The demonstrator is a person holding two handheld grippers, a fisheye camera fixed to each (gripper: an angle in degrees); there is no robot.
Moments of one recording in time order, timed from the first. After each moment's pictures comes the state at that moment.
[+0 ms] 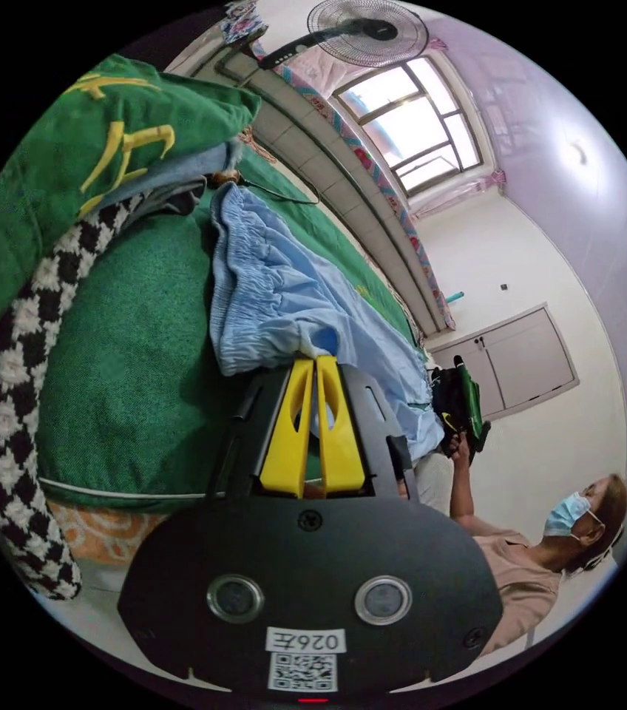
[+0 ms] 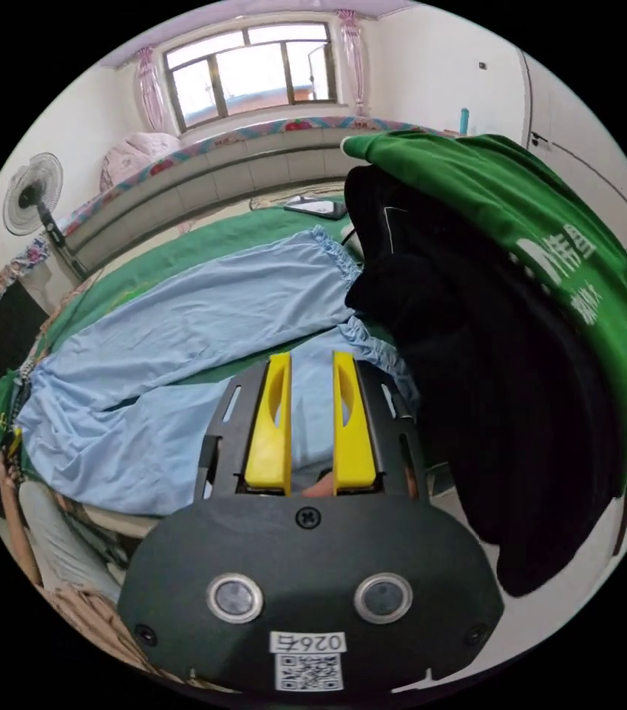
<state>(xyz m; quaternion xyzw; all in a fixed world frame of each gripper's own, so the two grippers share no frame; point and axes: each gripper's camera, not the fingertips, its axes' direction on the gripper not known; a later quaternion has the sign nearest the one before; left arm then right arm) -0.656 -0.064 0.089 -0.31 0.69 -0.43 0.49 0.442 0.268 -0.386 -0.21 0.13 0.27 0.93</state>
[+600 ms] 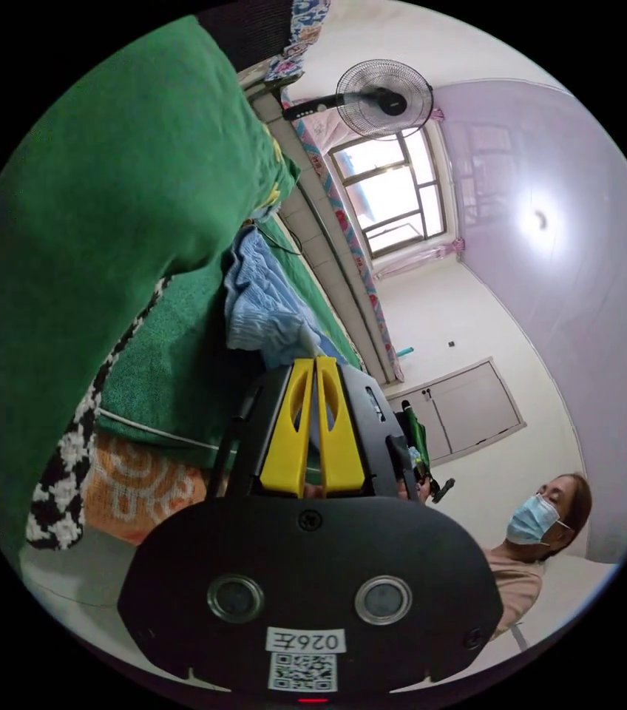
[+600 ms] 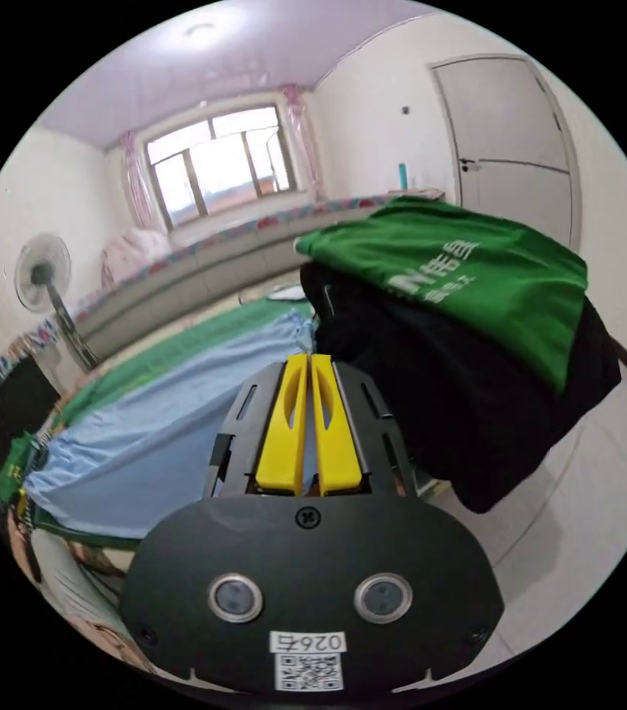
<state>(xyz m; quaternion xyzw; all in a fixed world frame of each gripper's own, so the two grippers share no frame) -0.730 0.009 0.078 -0.24 0.67 -0.56 0.42 0.398 0.270 -0.537 0.04 0.16 0.34 0.93</state>
